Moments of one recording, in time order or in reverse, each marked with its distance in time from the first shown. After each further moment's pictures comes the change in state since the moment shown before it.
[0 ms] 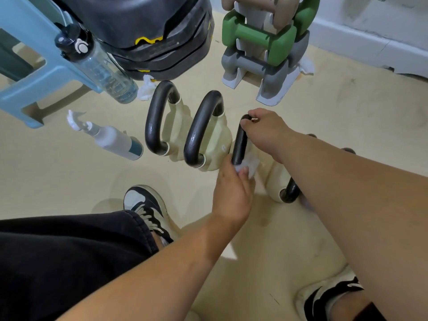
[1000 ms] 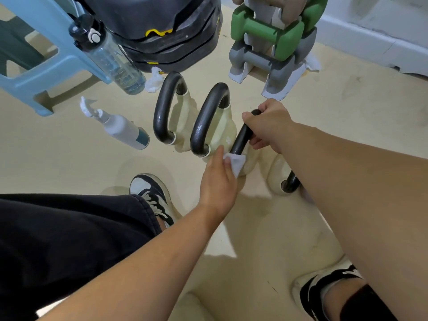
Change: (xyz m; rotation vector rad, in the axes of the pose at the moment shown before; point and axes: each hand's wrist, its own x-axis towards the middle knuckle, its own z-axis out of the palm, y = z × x) left_hand -0.007 -0.007 -0.034 -0.016 0.000 -0.018; right_hand -0.005 -0.006 0.007 0.089 0.051 0.130
